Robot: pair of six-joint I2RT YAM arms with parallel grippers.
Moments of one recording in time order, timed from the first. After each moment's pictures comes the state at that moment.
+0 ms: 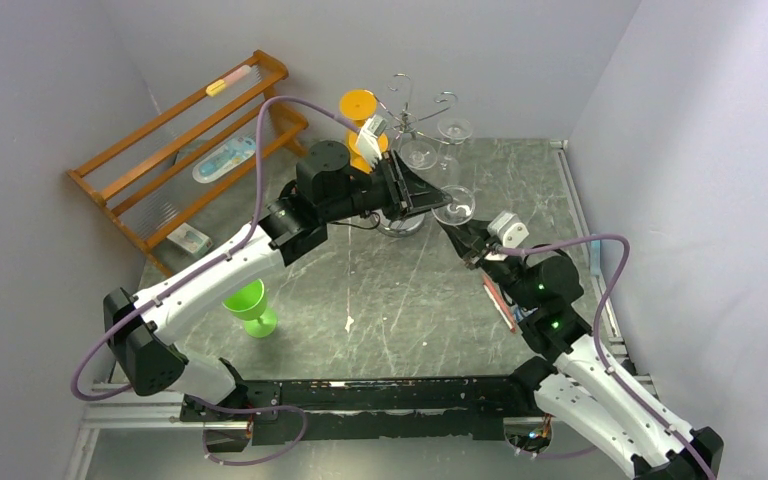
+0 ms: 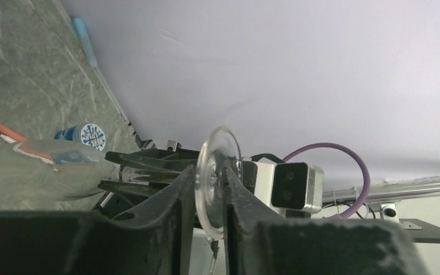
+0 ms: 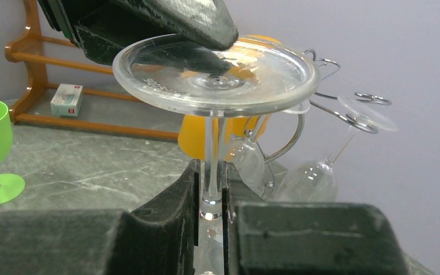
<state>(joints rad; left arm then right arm) -0.86 1.45 1.44 -0.03 0.35 -1.15 0.57 0.64 0.53 0.38 -0.20 -0.23</state>
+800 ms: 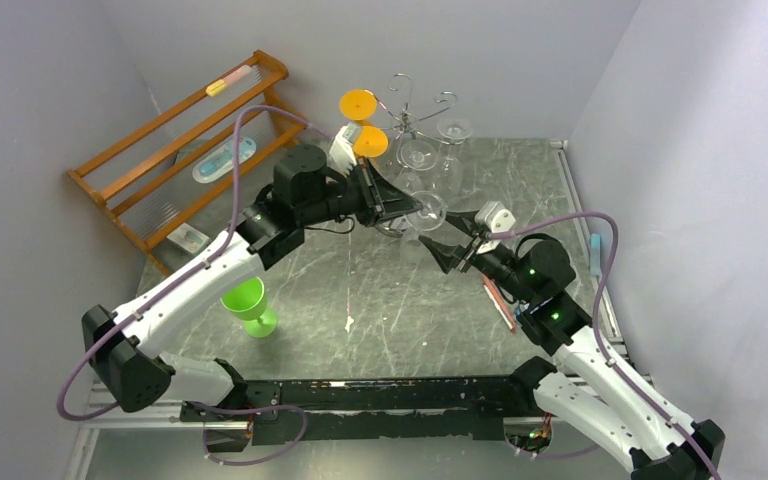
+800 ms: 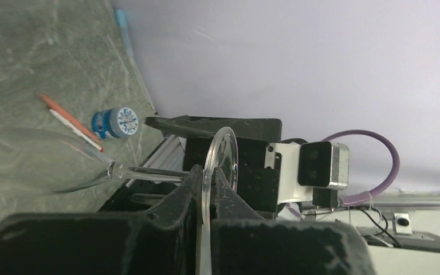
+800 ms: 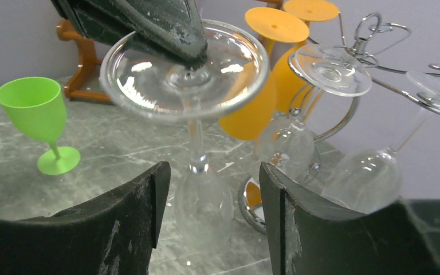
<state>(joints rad) -0.78 1.37 1.34 -0.10 0.40 -1.14 0.57 0.70 0.60 0.25 -0.29 -0.15</state>
